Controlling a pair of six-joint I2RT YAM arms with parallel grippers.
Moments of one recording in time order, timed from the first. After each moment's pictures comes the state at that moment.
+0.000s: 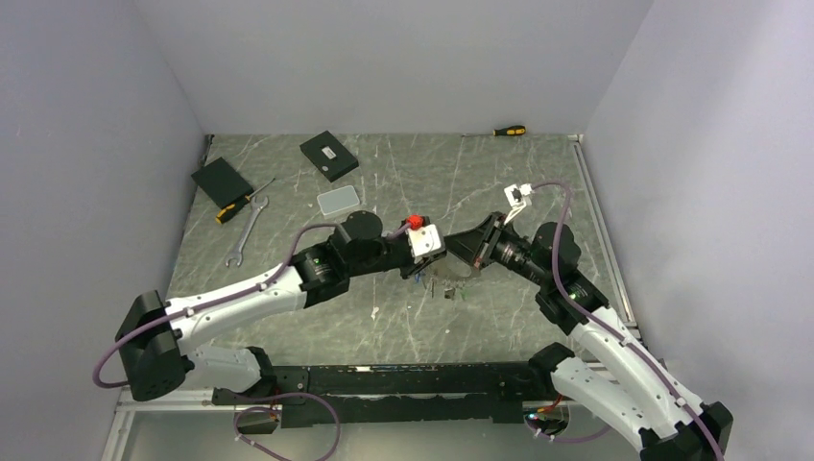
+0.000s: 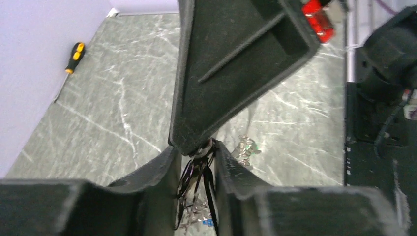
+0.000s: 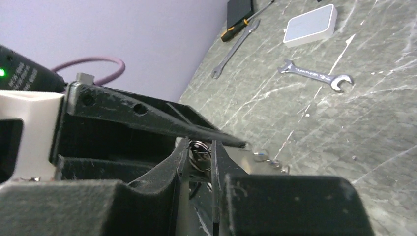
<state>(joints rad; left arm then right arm) -1.00 1.26 0.96 0.11 0.27 0.29 0.53 0.72 0.65 0.01 -0.43 0.76</state>
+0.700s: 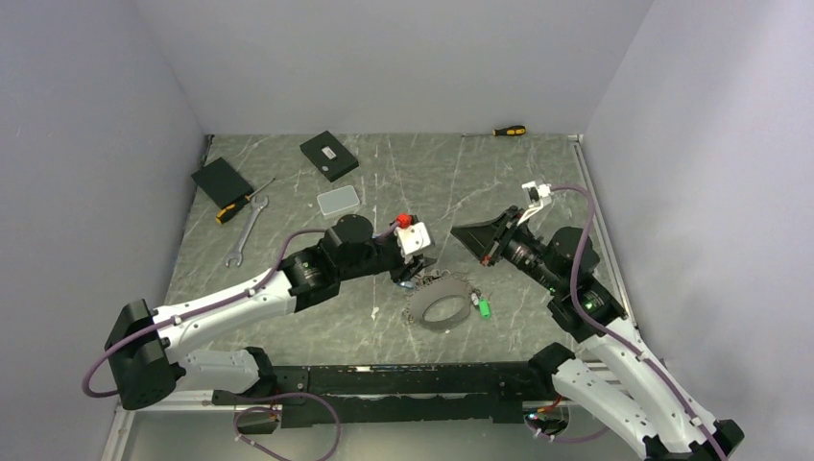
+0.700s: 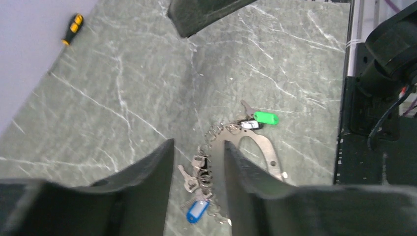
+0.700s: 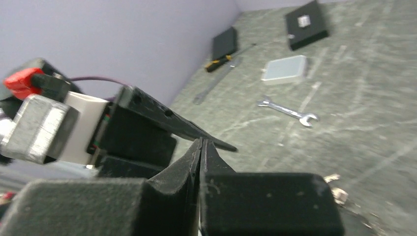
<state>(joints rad) -0.99 1.21 0.92 0.08 0.21 0.23 0.55 0.66 0.71 0.00 -0.32 0.66</state>
